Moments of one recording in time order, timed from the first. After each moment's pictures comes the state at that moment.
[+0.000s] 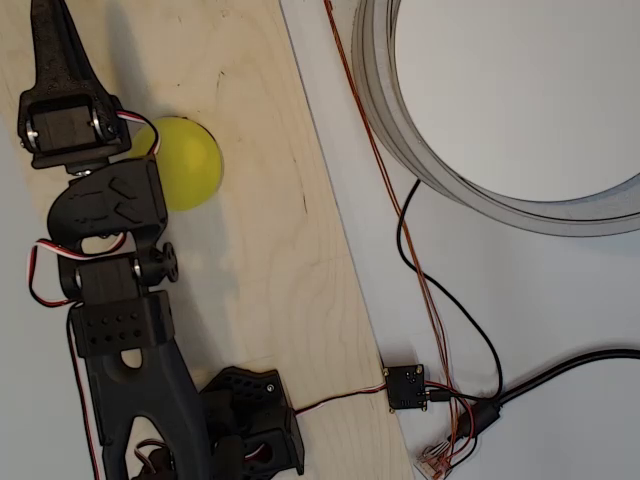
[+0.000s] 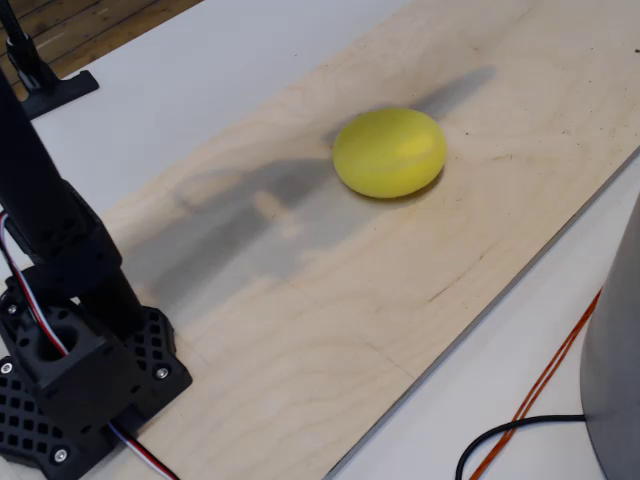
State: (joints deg) arm 94.9 87.2 94.7 -5.1 6.1
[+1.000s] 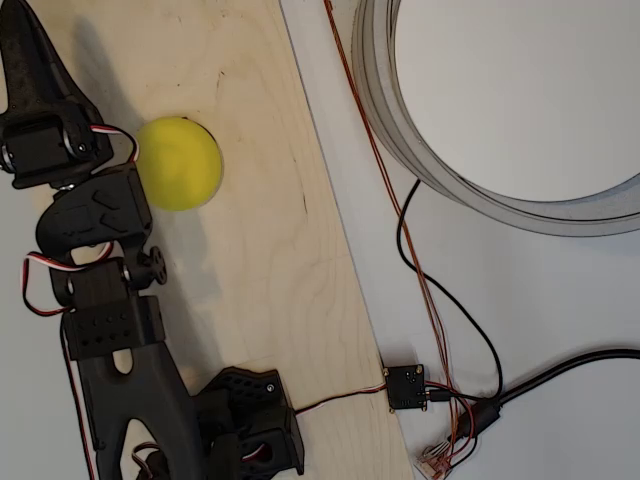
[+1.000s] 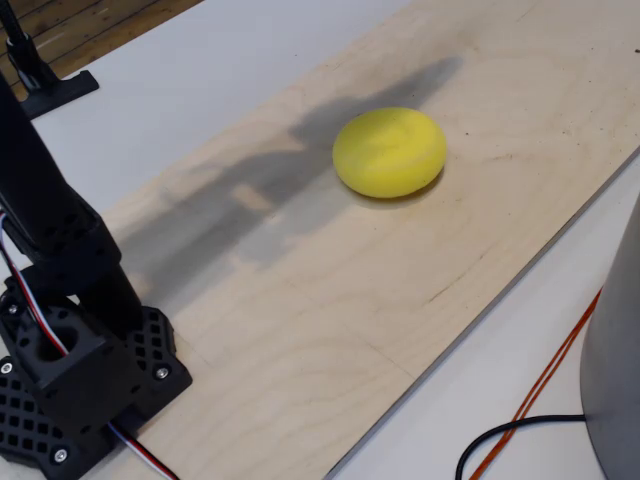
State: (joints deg) arm 91.6 88.6 102.8 -17.8 -0.4
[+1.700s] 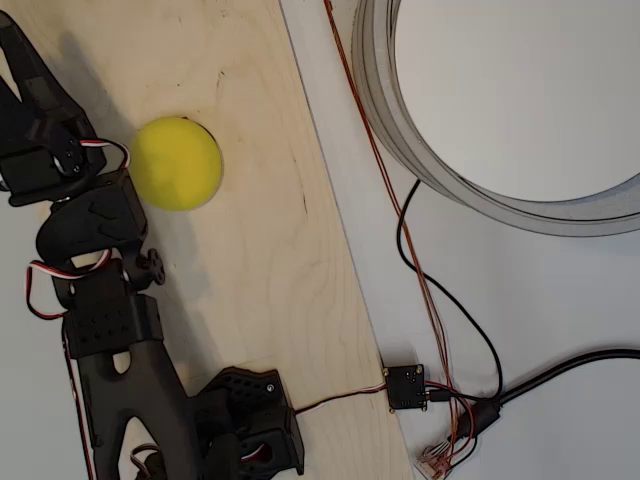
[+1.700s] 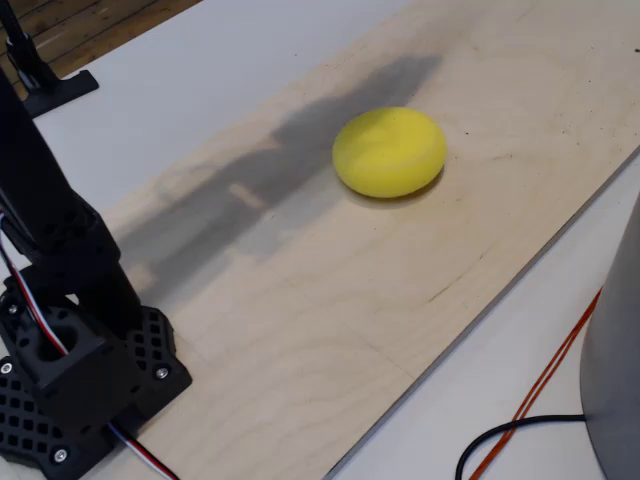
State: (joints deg) arm 90.4 87.7 109.9 -31.8 -1.8
